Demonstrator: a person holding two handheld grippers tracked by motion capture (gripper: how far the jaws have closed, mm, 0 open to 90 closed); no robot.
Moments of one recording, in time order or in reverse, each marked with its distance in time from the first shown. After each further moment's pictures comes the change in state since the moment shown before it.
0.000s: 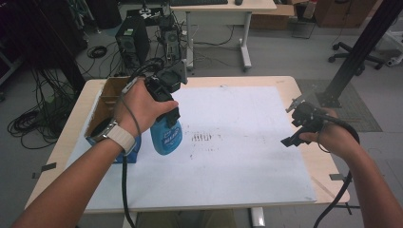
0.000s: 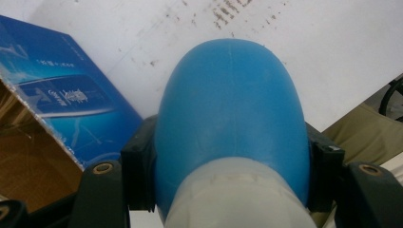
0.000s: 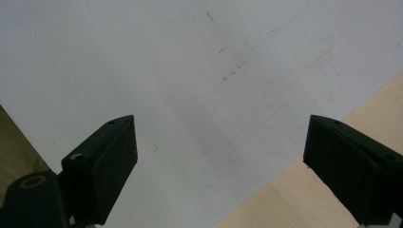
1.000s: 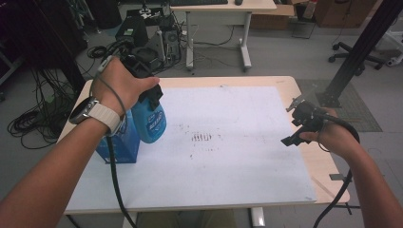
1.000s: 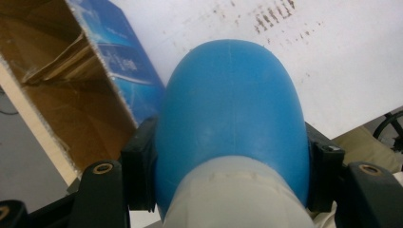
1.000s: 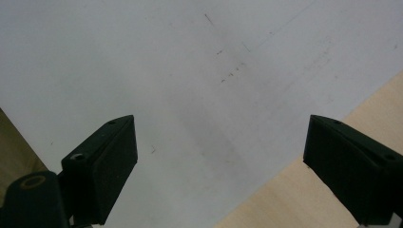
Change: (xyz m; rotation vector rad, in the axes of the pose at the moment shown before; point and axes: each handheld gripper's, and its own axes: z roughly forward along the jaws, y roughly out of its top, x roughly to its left) left arm 0.043 -0.007 -0.041 0.014 0.036 -0.203; right arm -0.002 0.001 0.000 -0.003 0.001 -0.002
